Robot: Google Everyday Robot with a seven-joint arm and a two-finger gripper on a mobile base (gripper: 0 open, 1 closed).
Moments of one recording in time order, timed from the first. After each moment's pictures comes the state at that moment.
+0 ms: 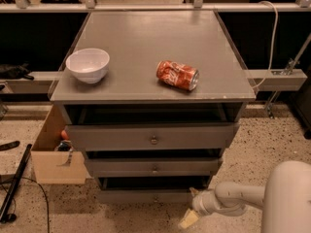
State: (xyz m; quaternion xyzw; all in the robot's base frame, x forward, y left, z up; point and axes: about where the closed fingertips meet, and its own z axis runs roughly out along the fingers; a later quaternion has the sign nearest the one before) arm 0.471 -0.146 0.221 -0.49 0.81 0.21 0.23
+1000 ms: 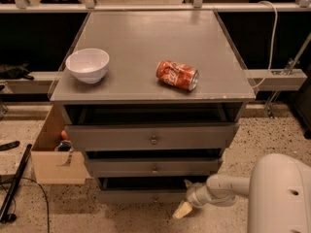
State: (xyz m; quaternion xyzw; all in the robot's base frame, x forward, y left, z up) arm 0.513 -0.124 0.214 -0.51 0.81 0.19 0.24
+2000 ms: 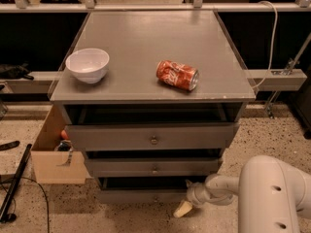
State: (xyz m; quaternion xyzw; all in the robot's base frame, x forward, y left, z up) arm 0.531 -0.130 0.178 -0.50 0.81 0.18 0.23
